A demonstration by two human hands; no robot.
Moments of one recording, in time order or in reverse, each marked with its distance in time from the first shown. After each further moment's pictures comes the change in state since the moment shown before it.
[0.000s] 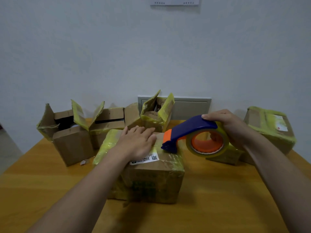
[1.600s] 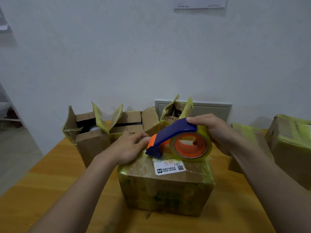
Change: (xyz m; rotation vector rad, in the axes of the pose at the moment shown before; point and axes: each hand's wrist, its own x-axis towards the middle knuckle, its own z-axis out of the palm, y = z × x) left_hand -0.020 -0.096 -0.016 -0.450 0.008 -0.122; right_hand 0.039 -0.026 0.094 0.006 -0.159 0.016
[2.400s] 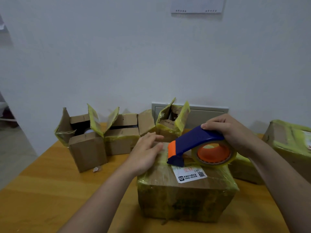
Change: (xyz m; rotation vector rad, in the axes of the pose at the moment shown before) left_hand -0.001 0.056 0.048 -0.303 0.126 0.158; right_hand -0.010 0.006 -0.049 -0.212 0.073 -0.079
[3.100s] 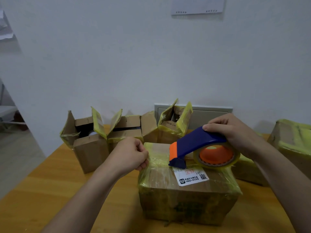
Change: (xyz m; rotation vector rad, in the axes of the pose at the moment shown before) left_hand -0.029 0.019 -0.040 0.063 0.097 -0.235; right_hand 0.000 0.001 -0.005 -0.031 -0.013 -0.091
